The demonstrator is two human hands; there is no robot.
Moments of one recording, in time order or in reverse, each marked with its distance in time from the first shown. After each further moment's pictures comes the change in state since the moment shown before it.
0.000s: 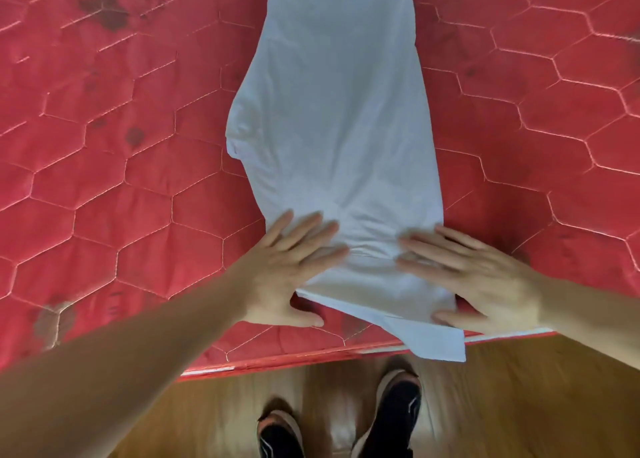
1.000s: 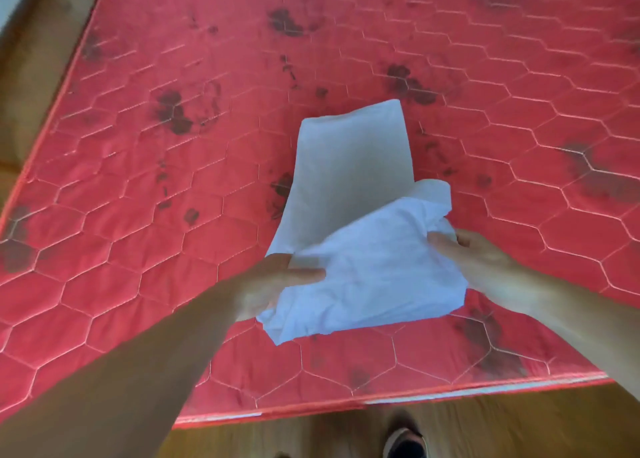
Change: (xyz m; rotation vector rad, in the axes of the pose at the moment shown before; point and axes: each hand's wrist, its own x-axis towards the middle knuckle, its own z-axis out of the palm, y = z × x) left_hand -0.012 -0.031 -0.131 -1.639 -0.110 -0.636; right_hand 0.051 0.005 -0.124 1.320 0.345 0.839
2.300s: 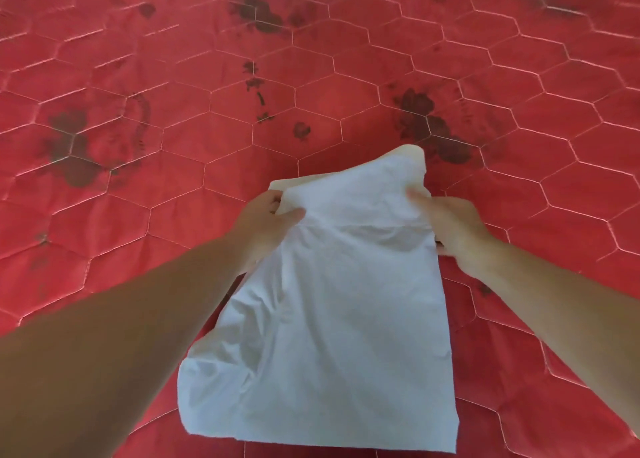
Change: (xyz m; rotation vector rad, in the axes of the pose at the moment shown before) left_hand 0.256 0.144 -0.118 0.047 0.567 0.108; right_hand 0.297 -0.077 -0.047 -0.049 0.330 0.173
